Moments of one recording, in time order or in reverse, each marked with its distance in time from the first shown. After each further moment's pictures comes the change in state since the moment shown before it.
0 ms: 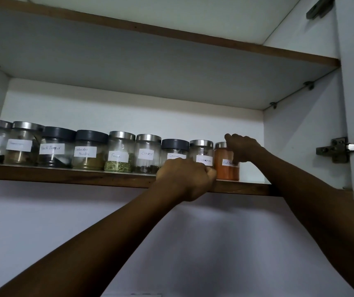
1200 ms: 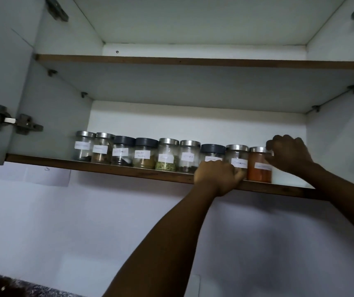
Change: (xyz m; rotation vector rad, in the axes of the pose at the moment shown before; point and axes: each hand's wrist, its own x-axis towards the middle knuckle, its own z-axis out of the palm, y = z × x) left_hand -0.014 0.012 -0.010 -0.076 0.061 -0.208; right_hand -0.074 -0.007 -0.038 0.064 0.350 -0.036
